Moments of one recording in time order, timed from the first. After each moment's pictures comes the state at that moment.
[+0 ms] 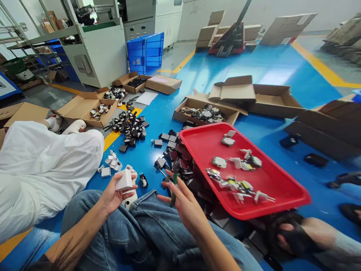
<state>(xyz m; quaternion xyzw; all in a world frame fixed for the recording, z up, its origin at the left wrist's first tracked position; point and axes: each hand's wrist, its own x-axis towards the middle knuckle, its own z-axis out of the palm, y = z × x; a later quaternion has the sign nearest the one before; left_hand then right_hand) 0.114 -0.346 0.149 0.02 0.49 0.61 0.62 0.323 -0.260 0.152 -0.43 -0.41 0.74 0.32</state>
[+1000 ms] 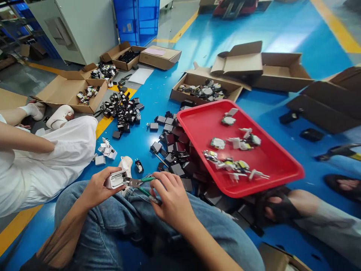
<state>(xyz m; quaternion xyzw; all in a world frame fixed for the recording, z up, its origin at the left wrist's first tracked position) 0.095 -0.364 0.162 0.51 0.67 0.42 0.33 0.330 -0.275 0.142 -0.26 -0.91 0.17 0.26</state>
